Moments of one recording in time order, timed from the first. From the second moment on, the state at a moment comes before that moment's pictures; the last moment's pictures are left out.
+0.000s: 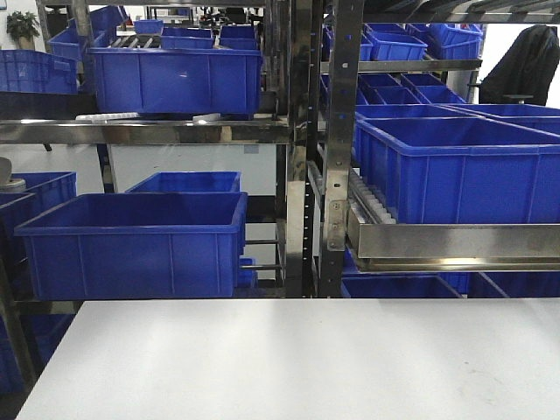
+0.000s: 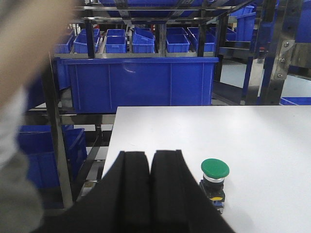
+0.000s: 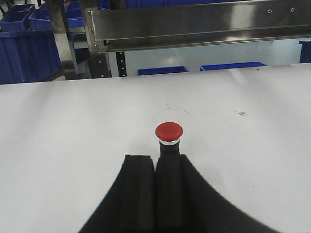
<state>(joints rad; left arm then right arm) -0.02 -0.01 0.03 0.05 0.14 -0.08 -0.08 -0.01 0.03 0.04 0.27 0.00</state>
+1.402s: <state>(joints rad) -0.02 -0.01 0.03 0.05 -0.04 -0.08 -0.08 -0.01 0.03 -0.04 -0.08 0.01</state>
